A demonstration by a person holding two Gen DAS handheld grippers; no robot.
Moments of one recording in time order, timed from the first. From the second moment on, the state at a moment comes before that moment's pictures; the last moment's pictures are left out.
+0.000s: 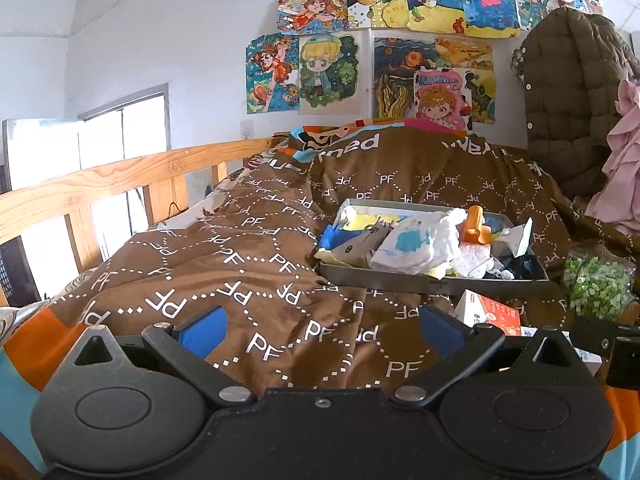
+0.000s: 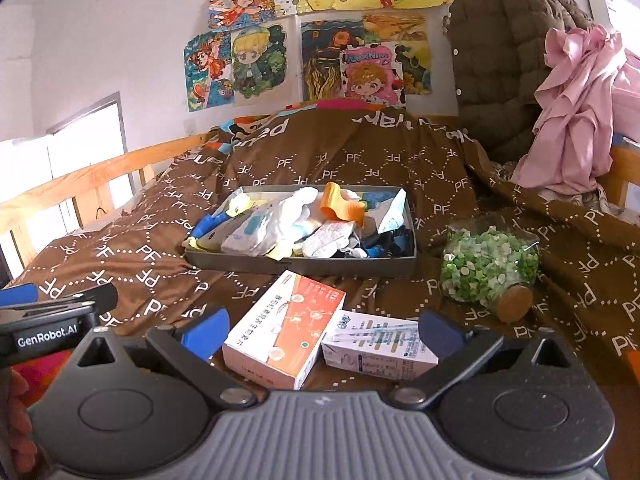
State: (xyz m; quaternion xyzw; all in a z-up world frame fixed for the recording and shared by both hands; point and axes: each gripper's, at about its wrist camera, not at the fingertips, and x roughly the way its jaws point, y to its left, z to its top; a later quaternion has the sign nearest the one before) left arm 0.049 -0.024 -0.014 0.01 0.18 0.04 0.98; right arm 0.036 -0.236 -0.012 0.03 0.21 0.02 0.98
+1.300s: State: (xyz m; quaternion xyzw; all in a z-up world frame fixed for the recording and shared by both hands) left arm 0.049 -0.028 -0.022 0.02 0.18 0.04 0.98; right arm 0.046 -0.248 -0.023 0.04 0.23 -0.01 0.97
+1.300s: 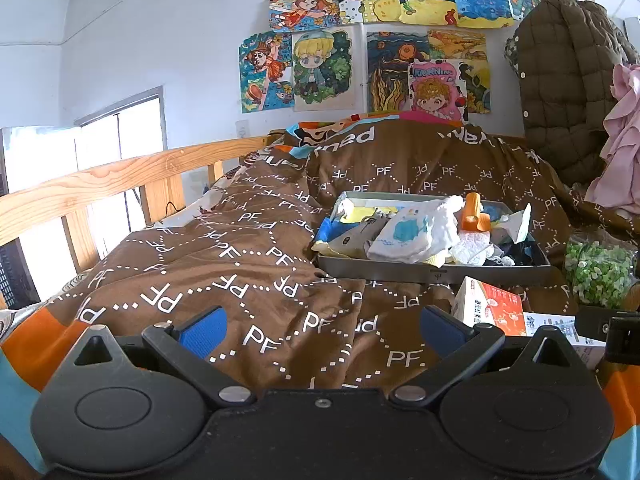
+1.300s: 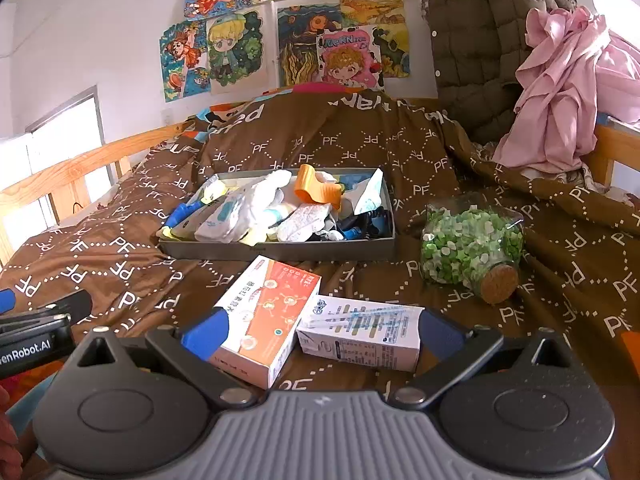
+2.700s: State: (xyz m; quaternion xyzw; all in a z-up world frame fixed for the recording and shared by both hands) left arm 0.049 -0.028 -0.022 0.03 0.18 0.04 0.98; right arm 0.047 -0.247 -0.027 0.05 0.24 0.00 0.97
